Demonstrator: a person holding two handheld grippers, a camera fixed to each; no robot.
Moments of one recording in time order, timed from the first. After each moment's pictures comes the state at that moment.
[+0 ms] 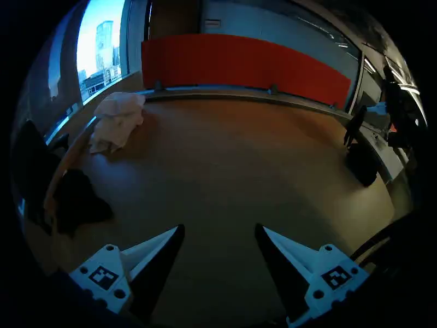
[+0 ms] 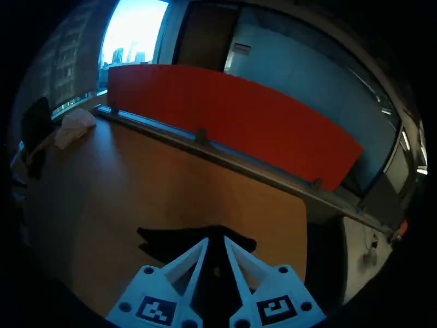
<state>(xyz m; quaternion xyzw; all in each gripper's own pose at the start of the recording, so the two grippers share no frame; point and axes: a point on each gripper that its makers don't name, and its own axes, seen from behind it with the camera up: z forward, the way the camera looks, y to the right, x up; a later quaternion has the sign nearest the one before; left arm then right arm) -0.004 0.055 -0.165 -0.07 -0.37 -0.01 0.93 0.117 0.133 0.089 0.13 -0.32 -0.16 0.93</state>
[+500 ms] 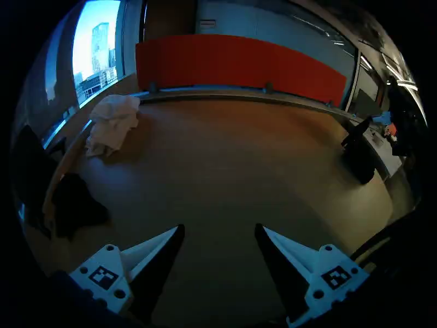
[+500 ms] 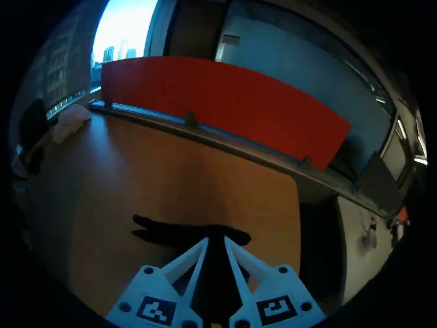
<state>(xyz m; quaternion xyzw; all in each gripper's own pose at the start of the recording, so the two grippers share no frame) -0.002 0.062 -0.164 -0.08 -0.37 -0.01 0.92 0.097 0.184 0.035 0.10 -0.34 -0.15 0.92</state>
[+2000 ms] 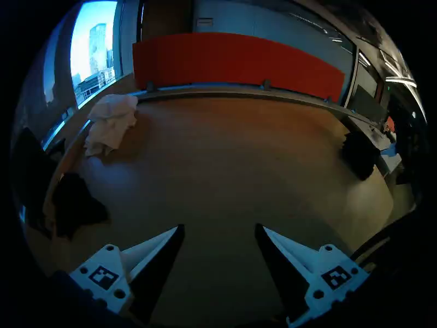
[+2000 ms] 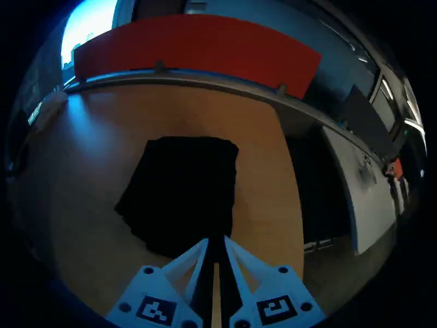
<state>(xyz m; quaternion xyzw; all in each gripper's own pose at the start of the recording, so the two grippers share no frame) -0.006 0.066 -0.172 -0.08 -0.38 0.00 0.92 -0.010 0.262 -0.081 0.02 -0.45 -0.10 0.89</state>
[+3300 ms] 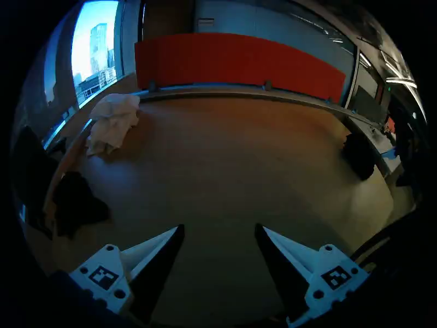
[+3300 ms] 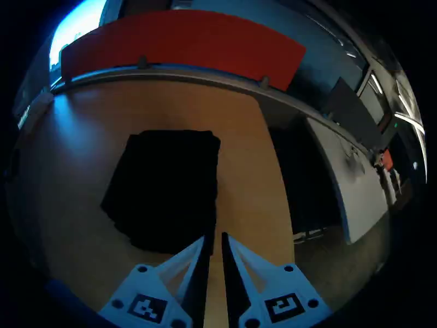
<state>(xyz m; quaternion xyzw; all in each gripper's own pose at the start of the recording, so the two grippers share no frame) -0.007 0.059 -0.173 -0.08 -0.38 0.00 0.92 -0.013 0.284 -0.090 -0.04 -0.45 -0.11 0.88</state>
